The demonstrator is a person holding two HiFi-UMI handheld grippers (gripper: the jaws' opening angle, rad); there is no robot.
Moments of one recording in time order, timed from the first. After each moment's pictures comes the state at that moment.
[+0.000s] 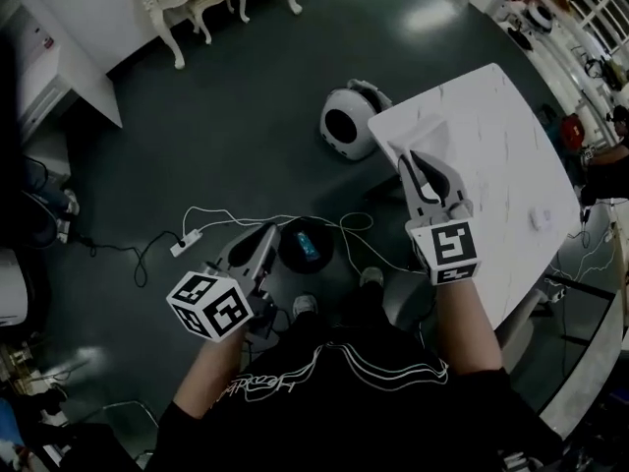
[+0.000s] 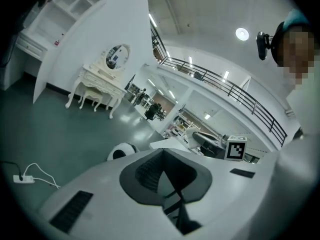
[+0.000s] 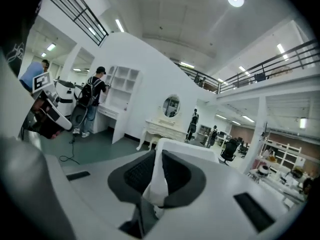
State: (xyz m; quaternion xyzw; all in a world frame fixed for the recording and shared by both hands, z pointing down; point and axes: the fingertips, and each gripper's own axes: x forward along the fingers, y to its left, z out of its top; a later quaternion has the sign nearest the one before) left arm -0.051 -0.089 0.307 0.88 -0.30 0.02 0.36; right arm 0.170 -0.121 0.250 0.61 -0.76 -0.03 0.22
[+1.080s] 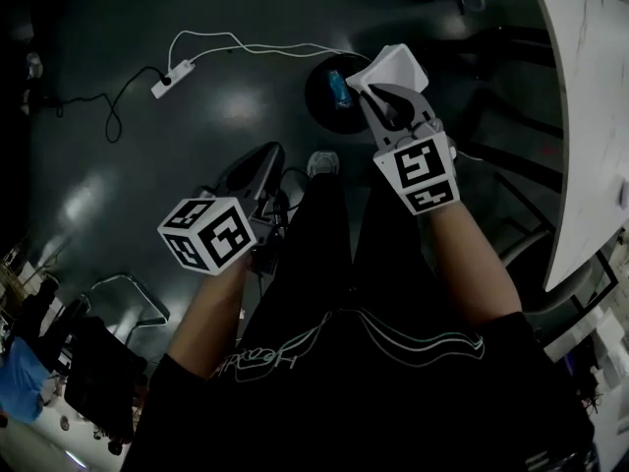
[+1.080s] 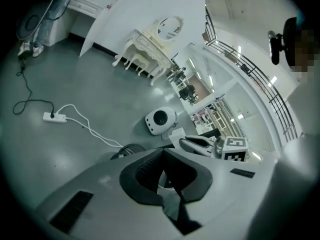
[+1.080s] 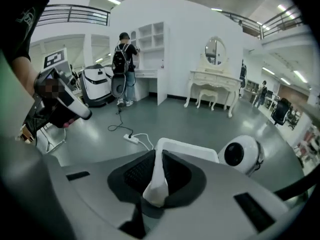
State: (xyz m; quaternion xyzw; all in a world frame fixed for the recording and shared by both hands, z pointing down) left arm -0.175 -0.043 0.590 0.74 -0.37 0.12 0.55; right arm -0.035 -0.096 0.619 0.39 -0.83 0.16 0.37
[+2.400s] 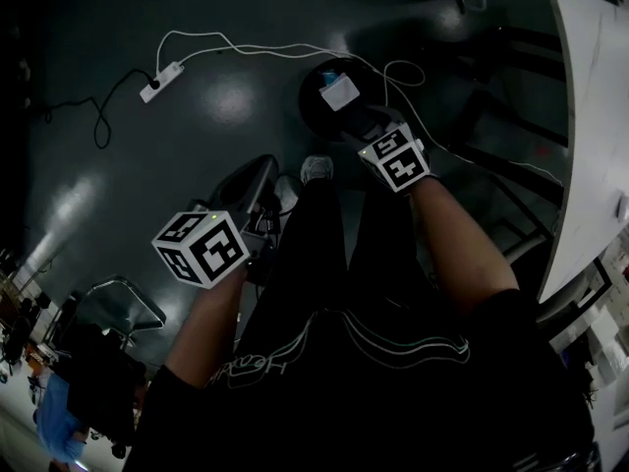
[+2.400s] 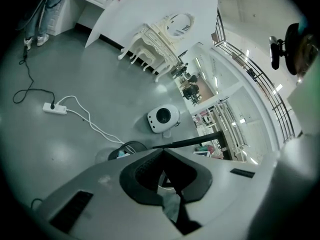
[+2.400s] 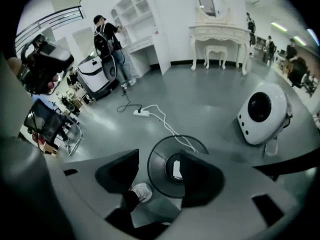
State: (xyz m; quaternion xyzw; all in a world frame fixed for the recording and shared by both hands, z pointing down) left arm -0.174 -0.054 0.619 0.71 -0.37 0.12 0.58; right arm -0.027 -0.046 0.784 0.30 -0.78 0.33 0.43
